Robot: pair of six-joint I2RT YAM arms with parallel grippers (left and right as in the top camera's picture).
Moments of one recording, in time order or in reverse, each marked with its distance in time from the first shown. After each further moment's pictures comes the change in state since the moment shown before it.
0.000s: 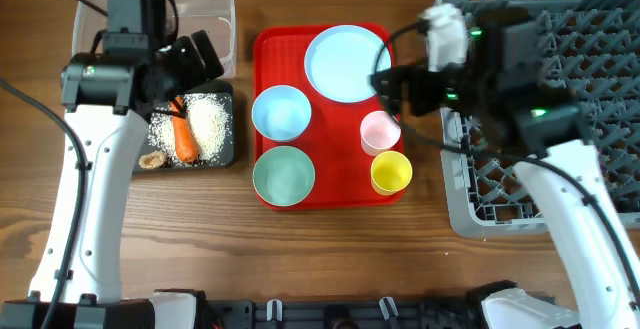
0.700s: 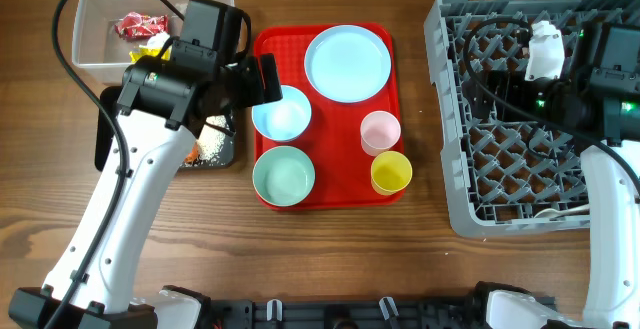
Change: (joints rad) left arm -0.263 0.000 0.000 -0.027 0.020 0.001; right arm -0.487 -0.023 -0.019 -0.291 -0.020 -0.208
